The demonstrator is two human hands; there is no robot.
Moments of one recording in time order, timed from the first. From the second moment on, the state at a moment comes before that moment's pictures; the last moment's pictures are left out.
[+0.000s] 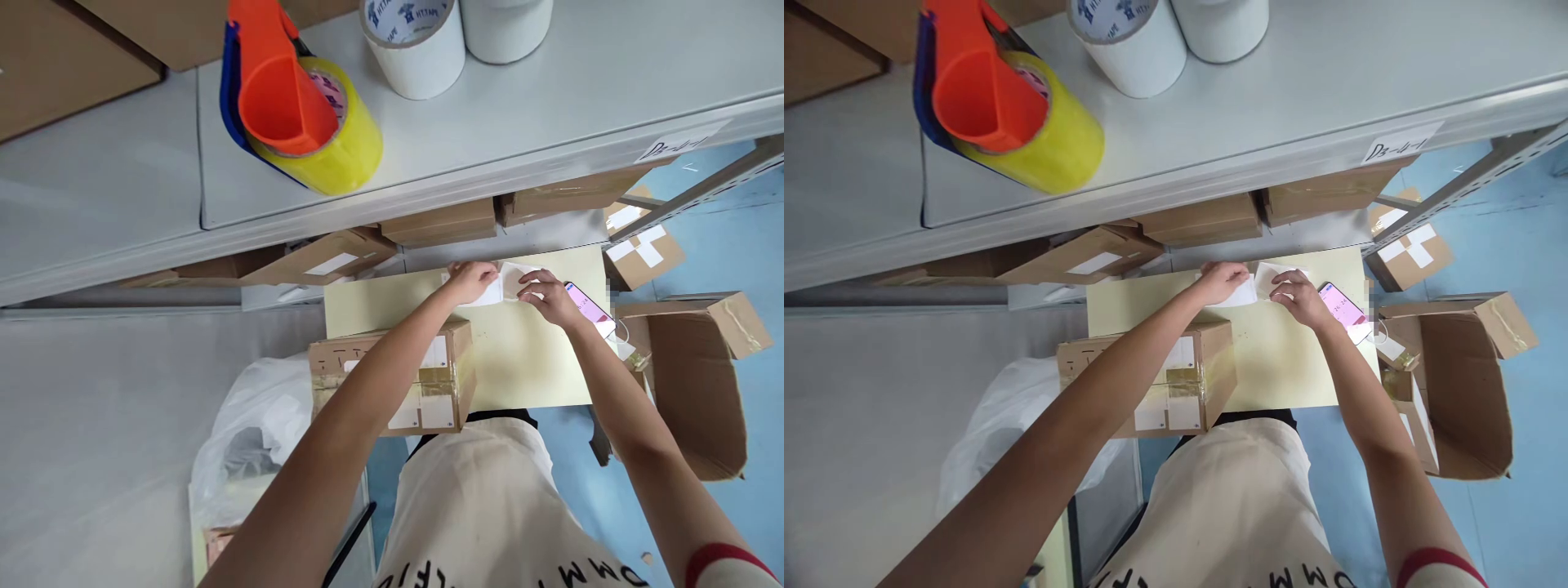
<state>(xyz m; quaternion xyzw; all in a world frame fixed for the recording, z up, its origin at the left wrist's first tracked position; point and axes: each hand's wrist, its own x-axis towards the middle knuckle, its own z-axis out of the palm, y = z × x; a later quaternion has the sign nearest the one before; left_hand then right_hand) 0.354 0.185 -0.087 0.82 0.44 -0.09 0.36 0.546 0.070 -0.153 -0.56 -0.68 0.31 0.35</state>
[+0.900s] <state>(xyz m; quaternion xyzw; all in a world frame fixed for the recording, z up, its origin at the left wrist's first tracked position) 0.201 0.060 0.006 0.48 0.43 0.35 0.68 0.349 -0.011 0.004 -0.60 -0.69 0.04 0.40</state>
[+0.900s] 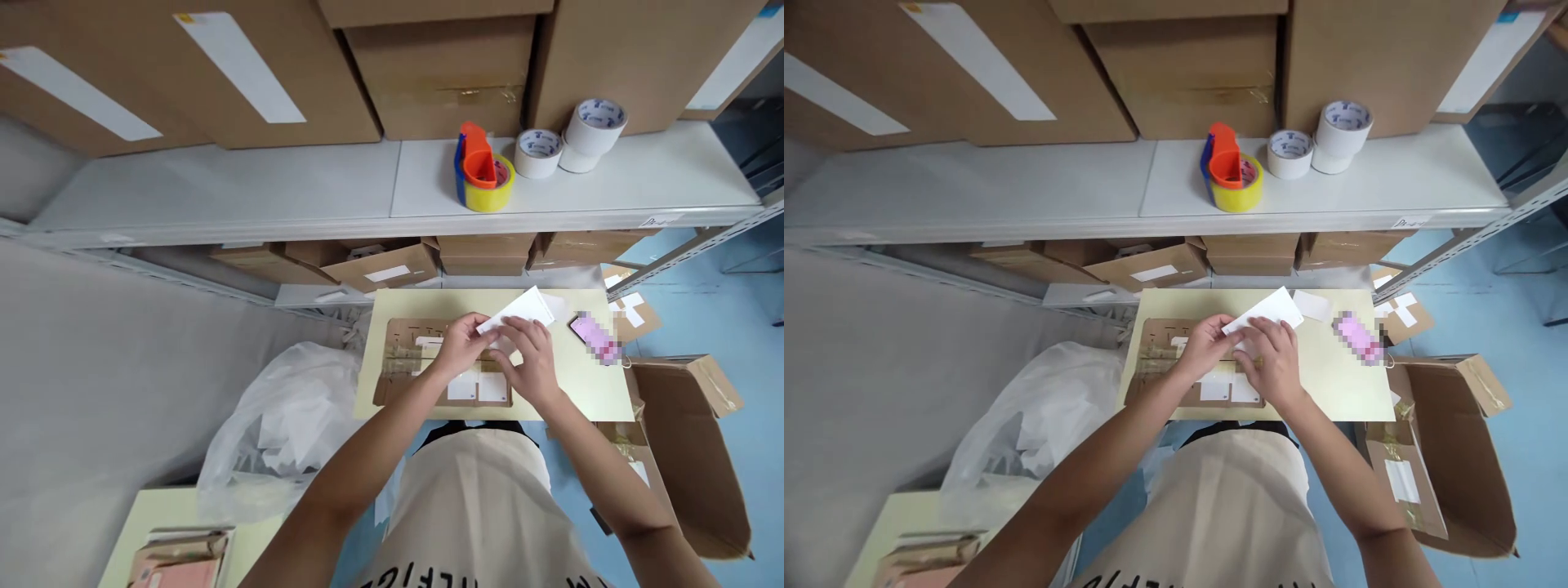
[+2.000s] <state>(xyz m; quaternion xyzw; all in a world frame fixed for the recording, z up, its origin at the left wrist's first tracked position) 0.045 0.006 0.023 0.47 0.36 0.45 0.67 0.194 -0.029 0.047 -0.54 -0.75 0.04 0.38</state>
